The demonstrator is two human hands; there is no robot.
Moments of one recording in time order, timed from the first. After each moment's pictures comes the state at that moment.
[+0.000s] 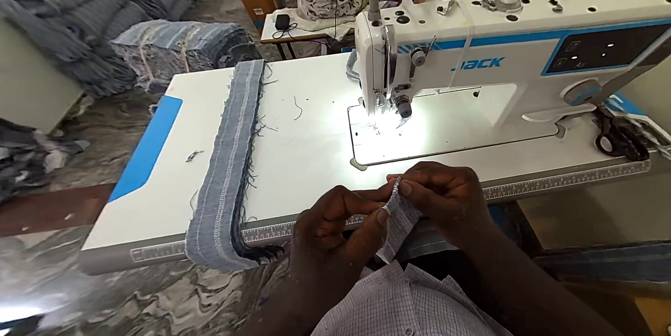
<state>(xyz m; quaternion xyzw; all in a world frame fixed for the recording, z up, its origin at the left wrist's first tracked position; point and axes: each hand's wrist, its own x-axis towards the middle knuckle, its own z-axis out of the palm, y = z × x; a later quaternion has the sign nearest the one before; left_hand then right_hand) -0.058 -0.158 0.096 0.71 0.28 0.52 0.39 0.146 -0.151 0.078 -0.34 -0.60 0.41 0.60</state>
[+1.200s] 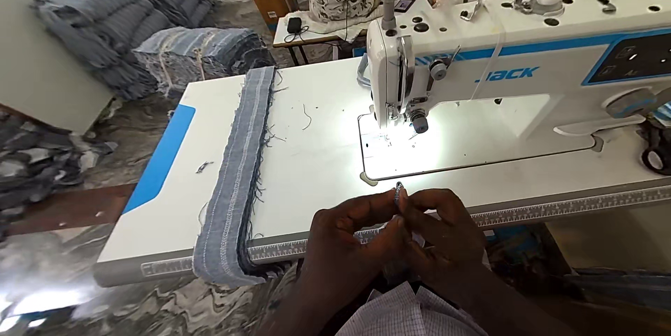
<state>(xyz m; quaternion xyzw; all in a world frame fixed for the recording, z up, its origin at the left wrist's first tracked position) -0.052 -0.124 0.091 0.68 0.37 0.44 0.45 0.121 -0.146 0.035 -0.42 -0.69 0.05 0.59</state>
